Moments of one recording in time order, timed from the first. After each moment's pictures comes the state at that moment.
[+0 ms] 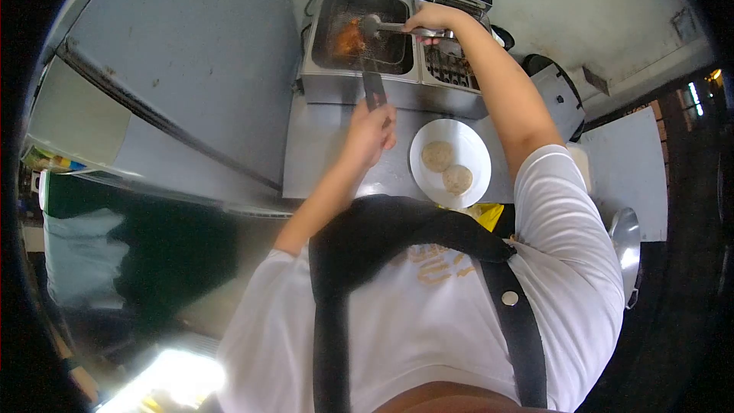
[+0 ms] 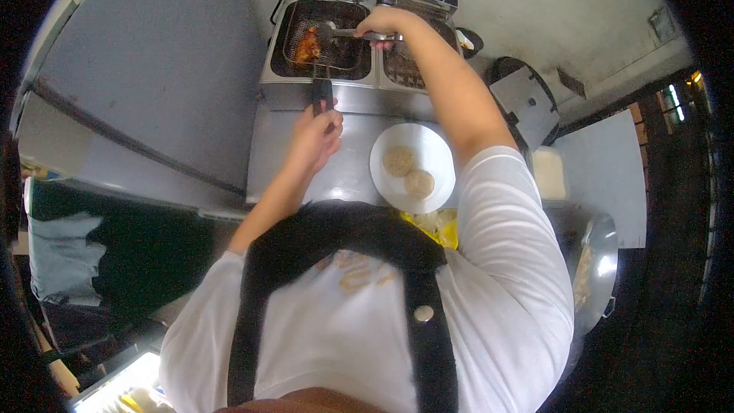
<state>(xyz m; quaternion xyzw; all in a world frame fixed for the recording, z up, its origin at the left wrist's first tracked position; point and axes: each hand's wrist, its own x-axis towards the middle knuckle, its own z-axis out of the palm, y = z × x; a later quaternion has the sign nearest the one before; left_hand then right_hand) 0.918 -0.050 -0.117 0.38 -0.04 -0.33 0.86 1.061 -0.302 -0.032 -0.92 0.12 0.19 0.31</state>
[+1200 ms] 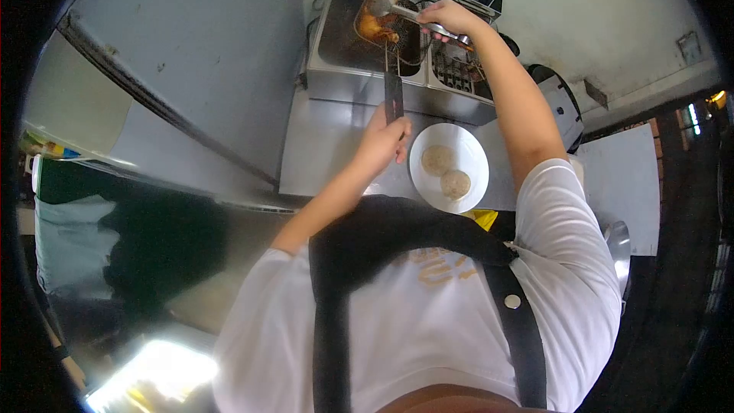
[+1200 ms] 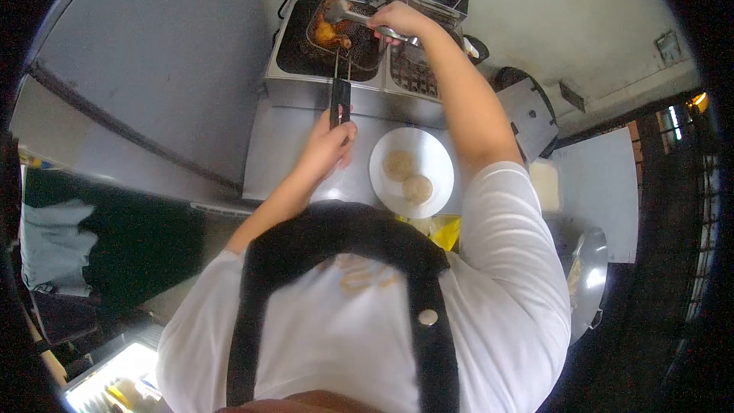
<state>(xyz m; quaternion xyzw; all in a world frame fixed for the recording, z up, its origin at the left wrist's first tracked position) 0.906 -0.053 -0.125 0.46 -0.10 -0.32 0.83 1.054 -0.307 -0.027 -0.91 0.06 0.12 0.40</state>
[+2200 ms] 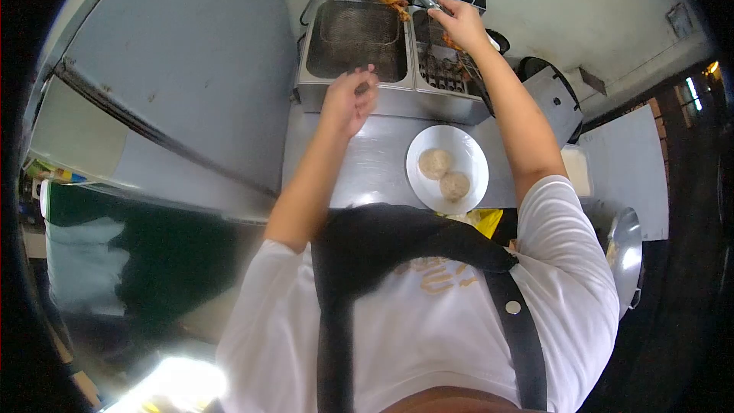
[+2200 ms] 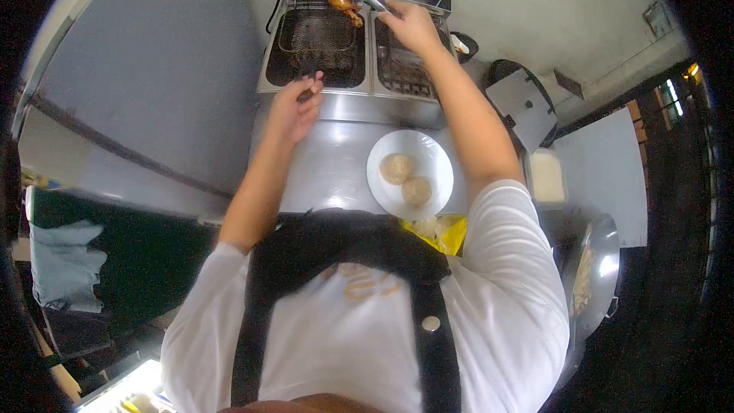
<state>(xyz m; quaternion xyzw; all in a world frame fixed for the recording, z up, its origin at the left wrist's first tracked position) 0.990 -0.053 -0.119 0.29 -0.09 -0.36 0.89 1.009 -0.332 -0.034 -0.93 0.06 -0.23 0.29</state>
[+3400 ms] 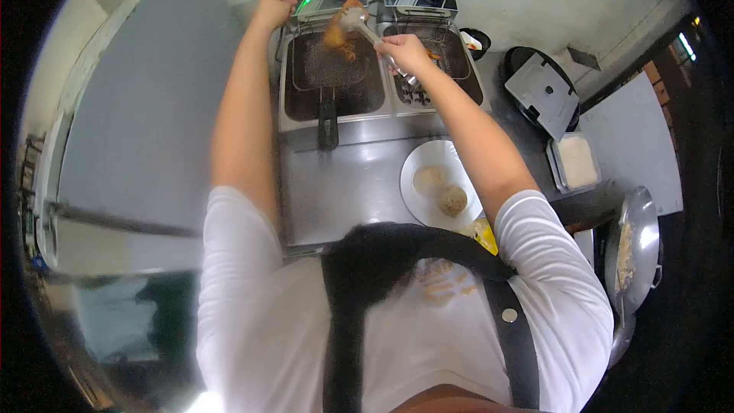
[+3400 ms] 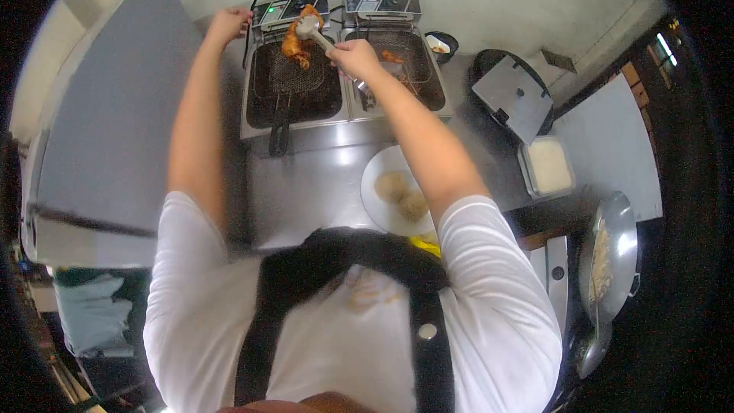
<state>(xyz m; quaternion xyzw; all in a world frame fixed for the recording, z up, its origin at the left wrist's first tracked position) 1.273 -0.115 -0.016 0.83 -0.26 0.00 0.50 1.034 -0.322 -0.081 -0.79 0.13 -0.11 0.59</state>
